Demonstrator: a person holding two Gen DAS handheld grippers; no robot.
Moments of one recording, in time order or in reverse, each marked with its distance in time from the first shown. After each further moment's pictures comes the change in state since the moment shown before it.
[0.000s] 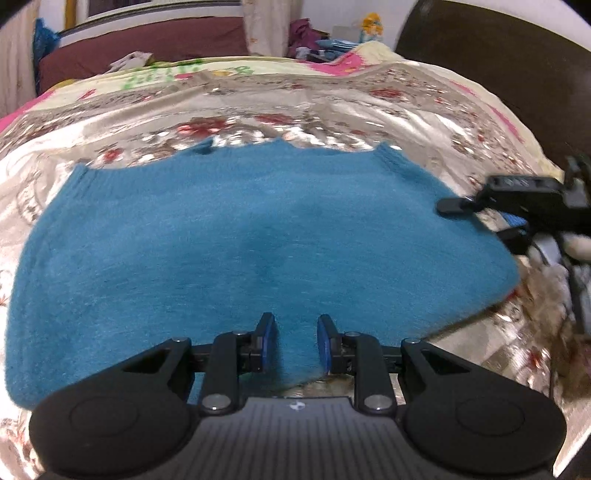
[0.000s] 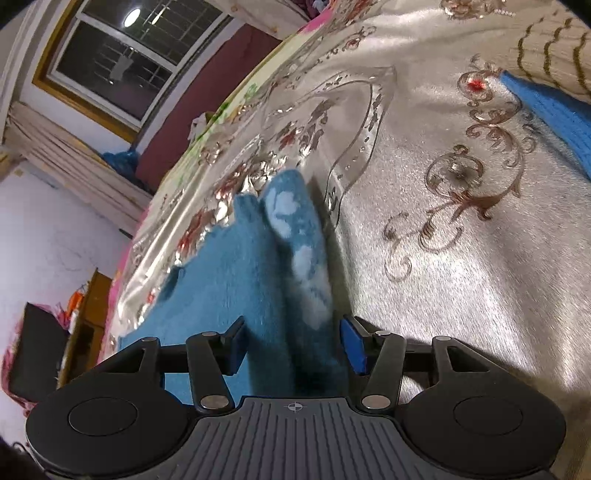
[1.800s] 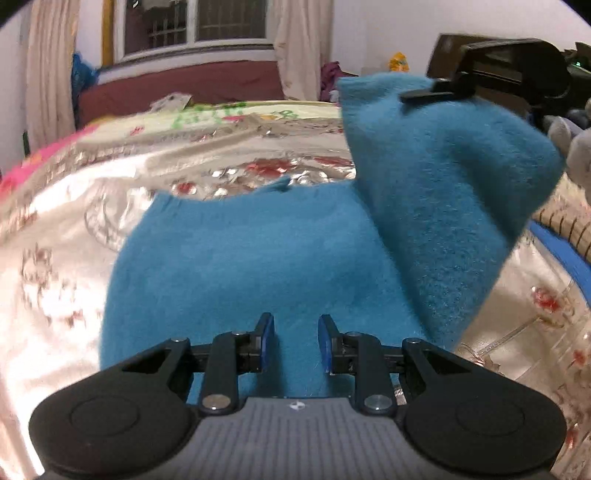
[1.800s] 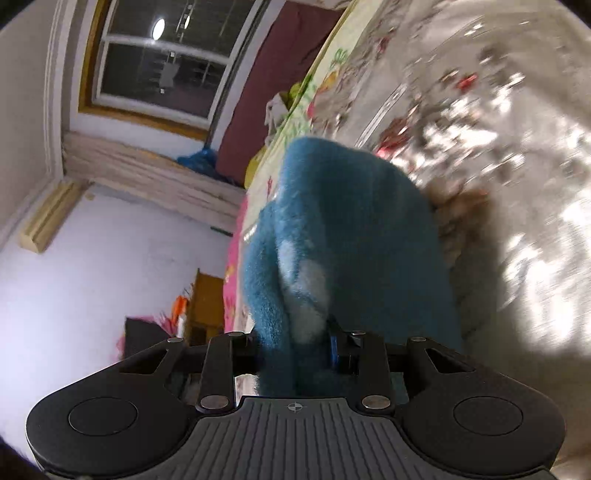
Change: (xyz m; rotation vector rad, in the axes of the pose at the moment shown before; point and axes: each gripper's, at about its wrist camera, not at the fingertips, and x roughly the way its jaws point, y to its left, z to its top) left arm -0.031 0.062 -0.025 -0.046 -0.158 0.109; right arm 0.044 0.166 -0.013 0.125 0.101 0.268
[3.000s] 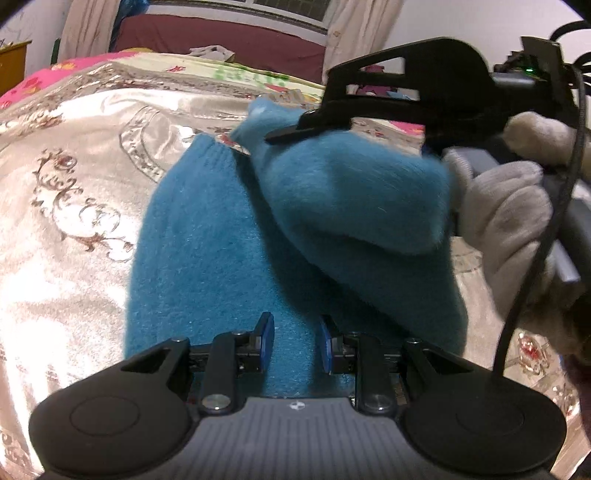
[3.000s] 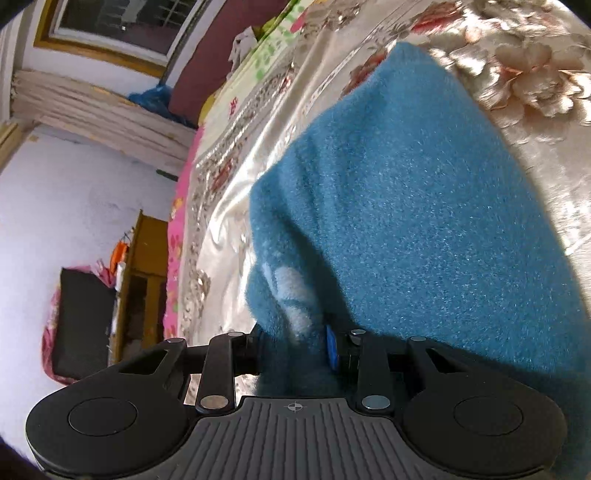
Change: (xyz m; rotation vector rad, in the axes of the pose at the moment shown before) left arm -0.002 0.061 -0.011 -0.269 0.048 -0.070; right arm 0.135 0.047 -0.085 -0.056 0.137 -0.200
